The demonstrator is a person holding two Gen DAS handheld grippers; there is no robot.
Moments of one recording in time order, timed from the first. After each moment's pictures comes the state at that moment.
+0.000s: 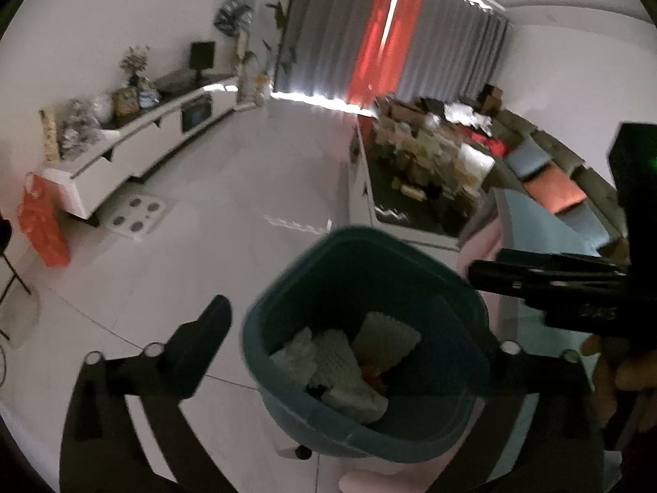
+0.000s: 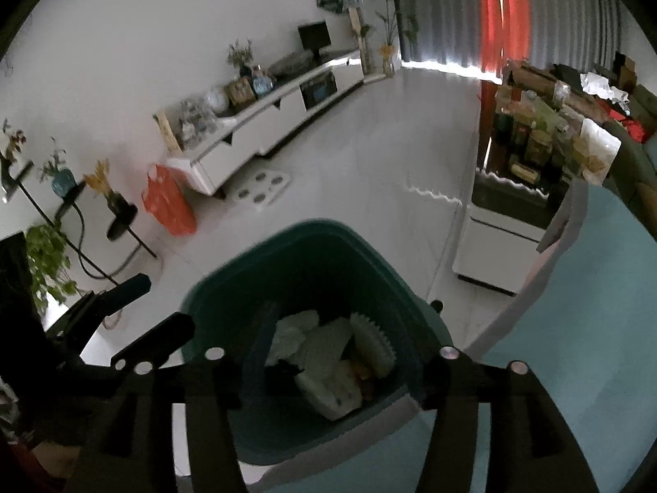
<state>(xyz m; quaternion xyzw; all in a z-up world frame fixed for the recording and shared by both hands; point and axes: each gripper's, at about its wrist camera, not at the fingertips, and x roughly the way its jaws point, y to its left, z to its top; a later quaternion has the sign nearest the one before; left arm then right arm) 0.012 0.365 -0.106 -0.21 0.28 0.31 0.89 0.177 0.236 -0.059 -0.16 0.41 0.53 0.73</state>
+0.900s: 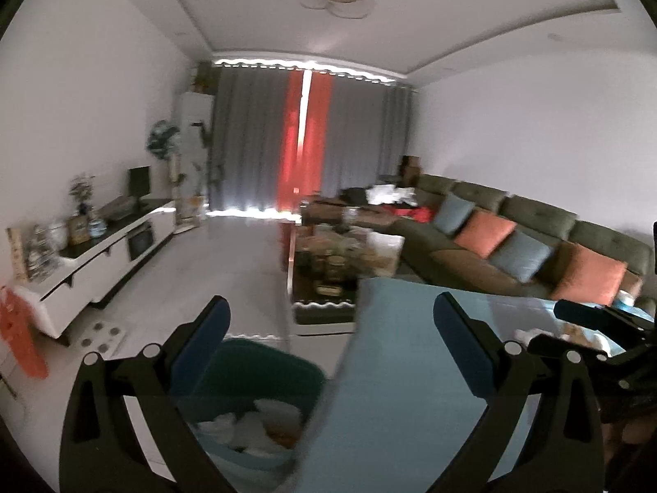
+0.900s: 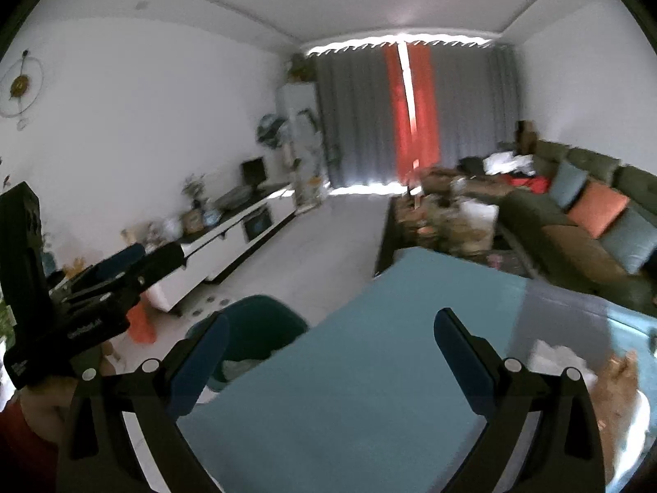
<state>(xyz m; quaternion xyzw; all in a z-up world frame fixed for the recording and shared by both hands) -0.009 0.170 0.042 -0.07 0.12 0.21 0.97 0.117 -0.021 0.028 -0.03 0.21 0.44 0.87</state>
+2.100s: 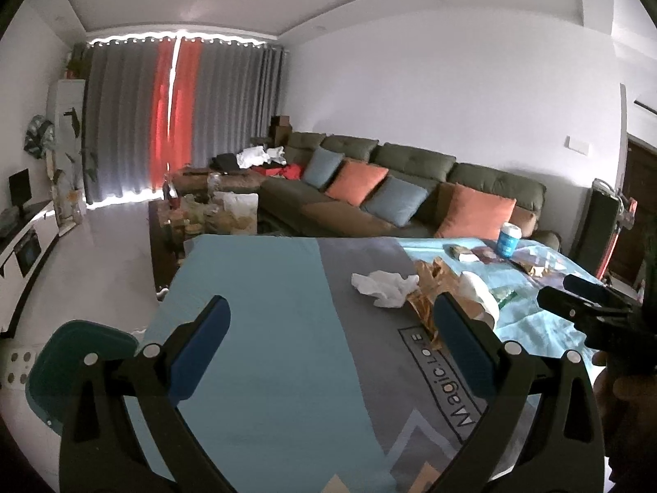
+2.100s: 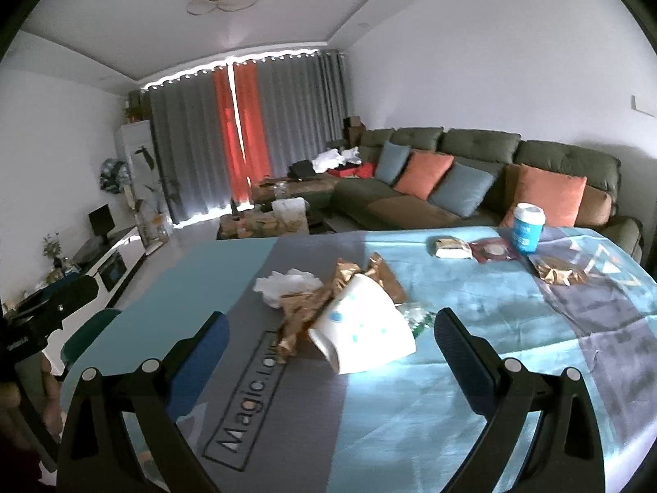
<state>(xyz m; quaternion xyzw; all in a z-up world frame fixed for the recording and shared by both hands) 0.083 0.020 -0.004 -0.04 0.18 -0.02 0.98 0.110 -0.228 -0.020 0.03 0.22 0.16 0.96</state>
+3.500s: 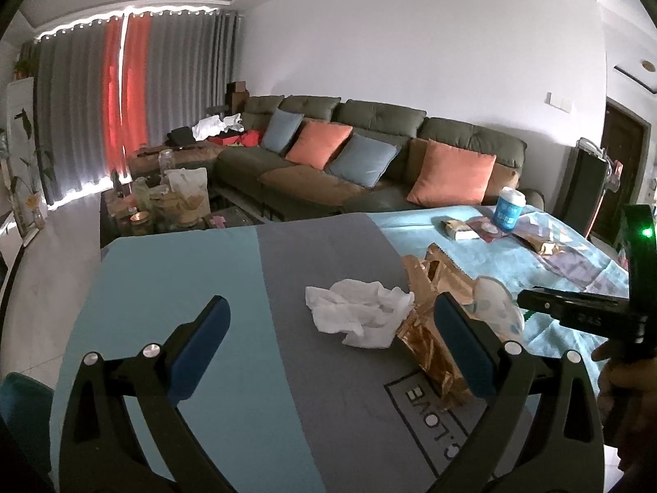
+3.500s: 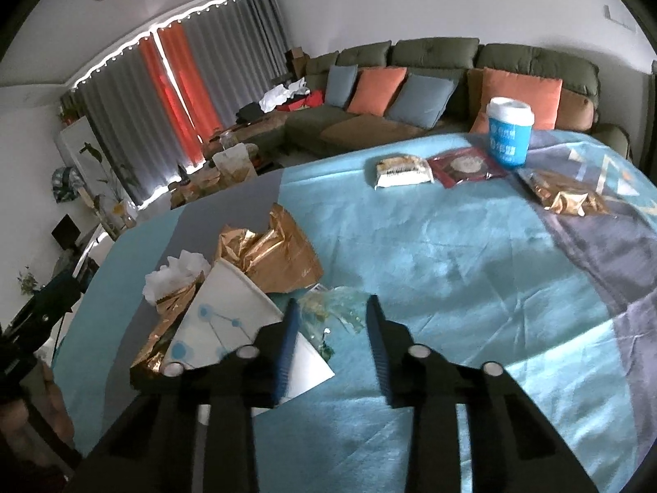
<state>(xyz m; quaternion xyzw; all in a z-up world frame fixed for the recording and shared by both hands) 0.252 -0.022 -0.045 -0.01 0.25 -0.09 0.96 0.236 -0.277 -0.075 0.10 0.37 0.10 0.92</state>
